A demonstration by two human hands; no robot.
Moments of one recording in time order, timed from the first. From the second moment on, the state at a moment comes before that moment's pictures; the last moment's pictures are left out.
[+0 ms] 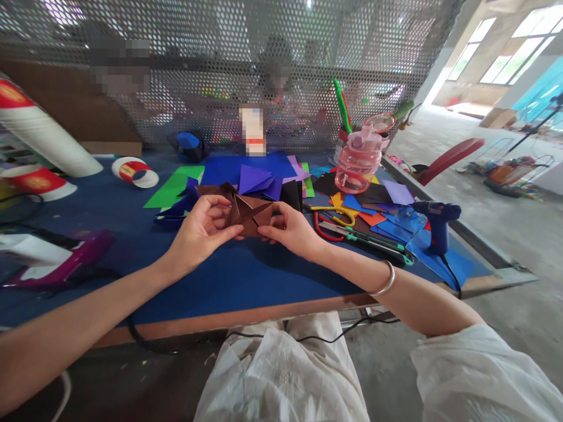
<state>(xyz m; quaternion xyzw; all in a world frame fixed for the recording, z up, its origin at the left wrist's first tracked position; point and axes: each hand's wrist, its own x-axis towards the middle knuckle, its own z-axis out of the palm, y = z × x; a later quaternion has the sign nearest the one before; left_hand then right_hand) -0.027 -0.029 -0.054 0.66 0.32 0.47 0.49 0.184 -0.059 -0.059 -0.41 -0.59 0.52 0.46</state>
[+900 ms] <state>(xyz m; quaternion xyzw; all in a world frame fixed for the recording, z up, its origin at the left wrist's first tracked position) -0.030 -0.034 -0.049 0.71 0.35 0.44 0.43 0.187 -0.058 -0.059 -0.42 -0.61 0.48 0.46</state>
